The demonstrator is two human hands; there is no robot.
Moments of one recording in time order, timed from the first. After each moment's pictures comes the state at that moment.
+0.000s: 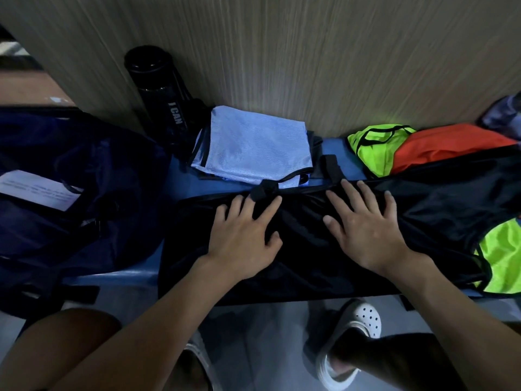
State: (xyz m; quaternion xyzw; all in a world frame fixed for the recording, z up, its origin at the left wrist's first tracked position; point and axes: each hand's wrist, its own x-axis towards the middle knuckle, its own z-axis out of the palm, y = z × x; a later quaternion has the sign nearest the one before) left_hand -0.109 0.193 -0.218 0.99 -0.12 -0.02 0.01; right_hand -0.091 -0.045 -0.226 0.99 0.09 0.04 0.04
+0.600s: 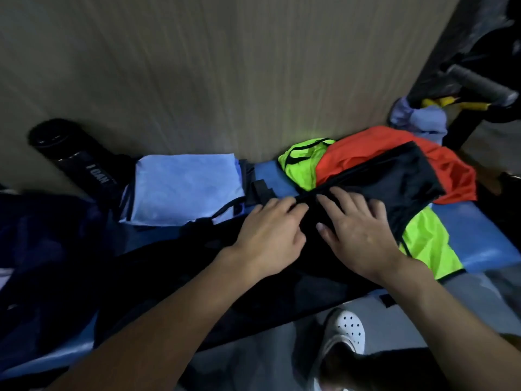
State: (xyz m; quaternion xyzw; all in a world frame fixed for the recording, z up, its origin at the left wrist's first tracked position) left_hand -0.069 0.056 -0.164 0.95 -0.31 0.01 0.07; right_hand -0.102 -0.121 -0.191 1.00 0.03 0.09 0.00
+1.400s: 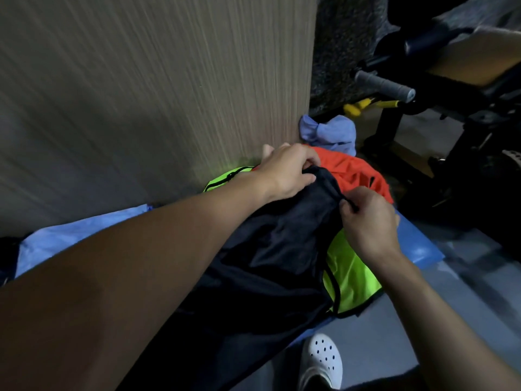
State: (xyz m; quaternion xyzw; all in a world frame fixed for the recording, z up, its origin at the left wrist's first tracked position) left_hand 0.051 -0.166 -0.120 0.90 -0.41 -0.01 0.14; right_hand -0.089 -0.267 -0.183 0.87 -0.31 0.22 -0.33
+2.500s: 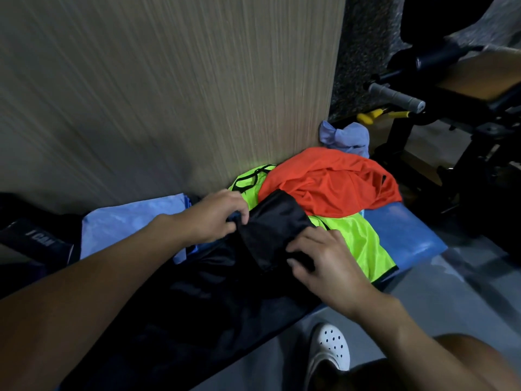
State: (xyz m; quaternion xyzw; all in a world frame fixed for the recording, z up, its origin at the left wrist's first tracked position) left_hand 0.030 0.030 -0.122 0.88 -0.46 -0.09 0.11; right_hand -0.143 -0.171 -0.185 0.94 0.07 0.19 -0.26
